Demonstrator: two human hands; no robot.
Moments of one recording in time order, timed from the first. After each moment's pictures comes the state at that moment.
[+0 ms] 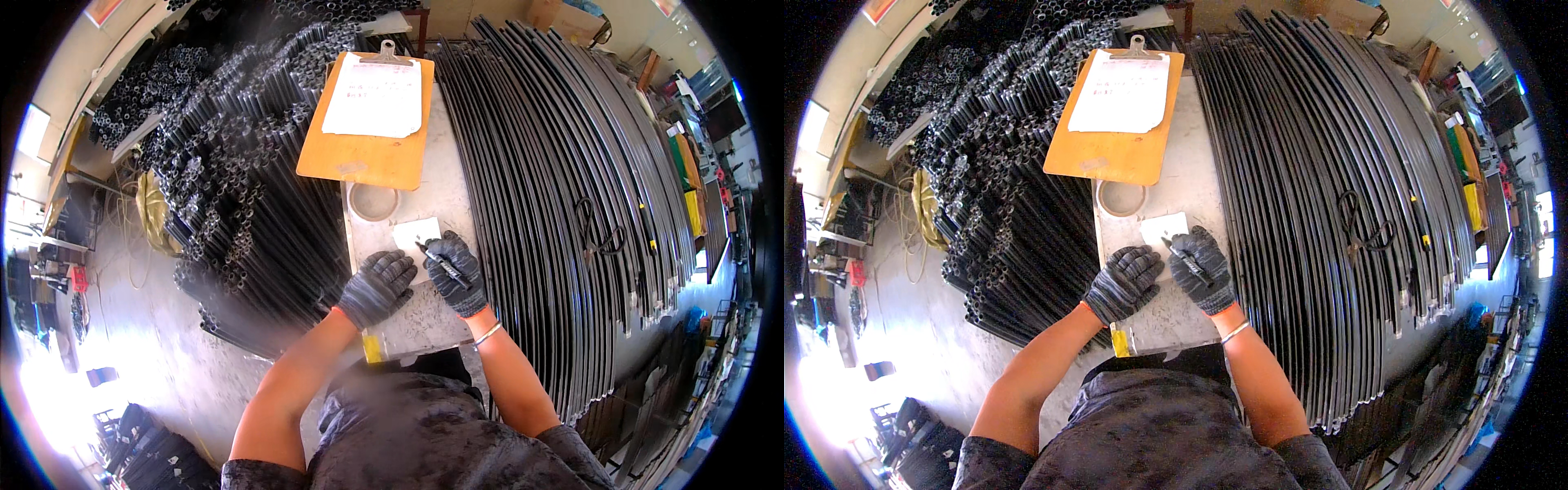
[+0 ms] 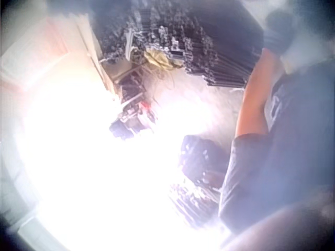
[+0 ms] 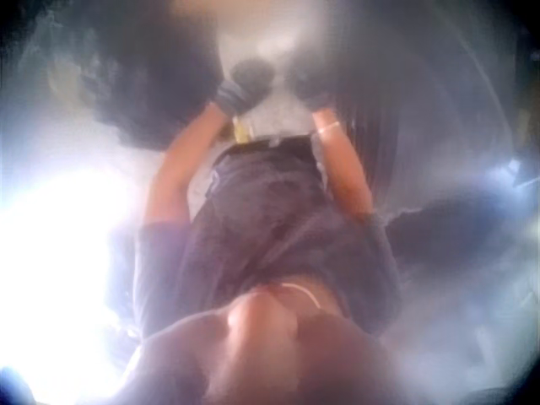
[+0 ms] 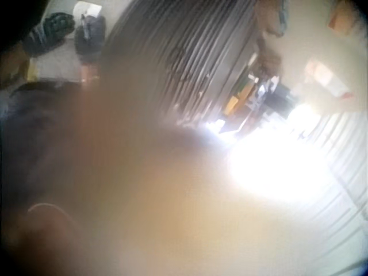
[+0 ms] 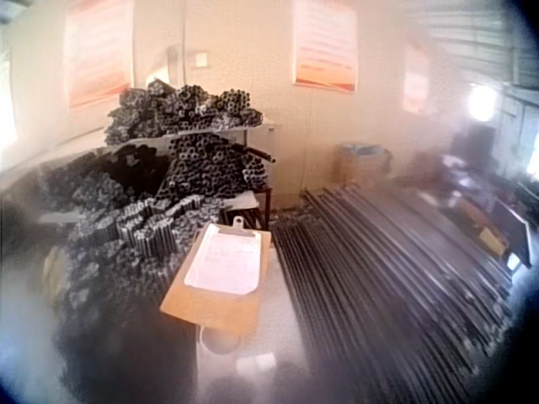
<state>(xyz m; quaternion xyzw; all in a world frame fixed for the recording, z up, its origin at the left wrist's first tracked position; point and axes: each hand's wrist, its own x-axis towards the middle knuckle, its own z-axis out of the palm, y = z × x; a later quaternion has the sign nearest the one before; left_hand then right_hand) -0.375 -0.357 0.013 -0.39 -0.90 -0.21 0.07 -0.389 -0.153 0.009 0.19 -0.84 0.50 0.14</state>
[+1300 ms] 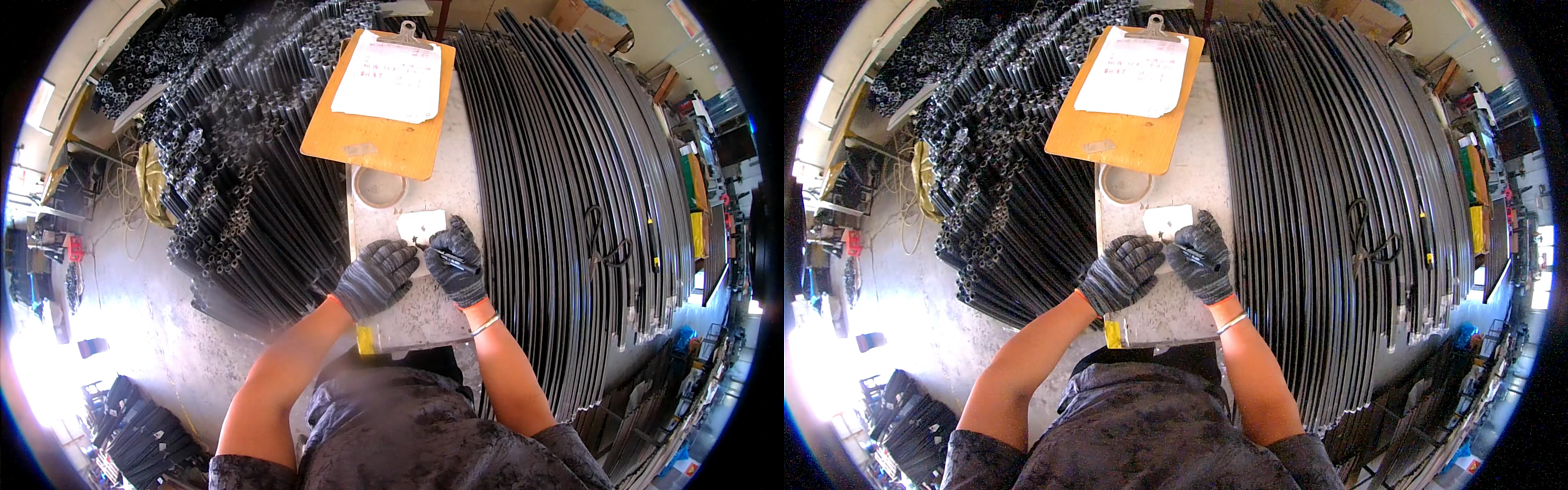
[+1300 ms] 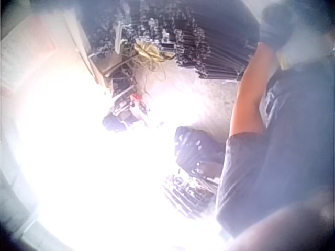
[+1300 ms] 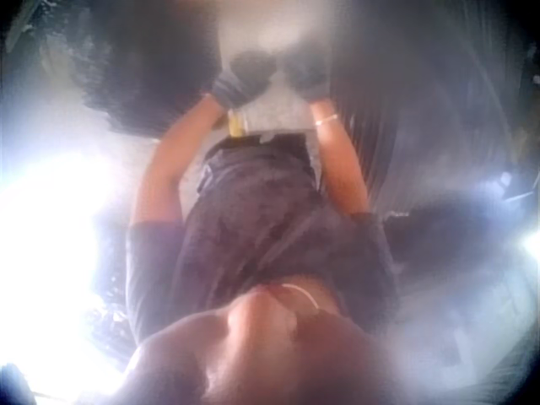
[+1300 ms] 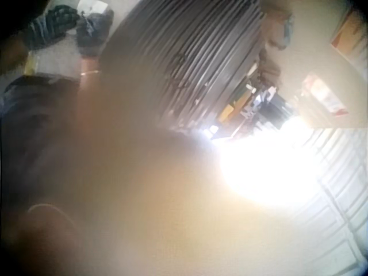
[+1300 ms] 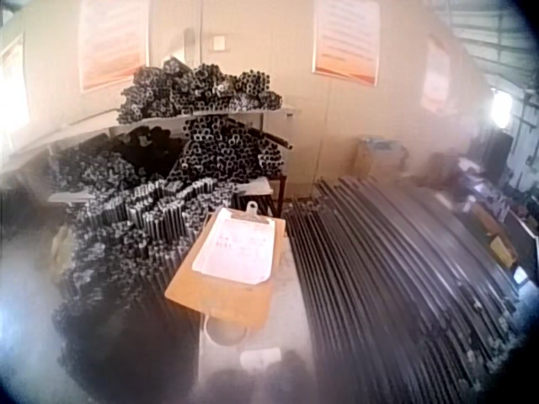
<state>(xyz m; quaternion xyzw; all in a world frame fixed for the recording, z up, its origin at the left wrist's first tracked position) -0.376 -0.359 0.008 -0.38 -0.90 -0.20 0.06 -0.407 -0.155 -0.010 0.23 -0.84 0.46 0.17</state>
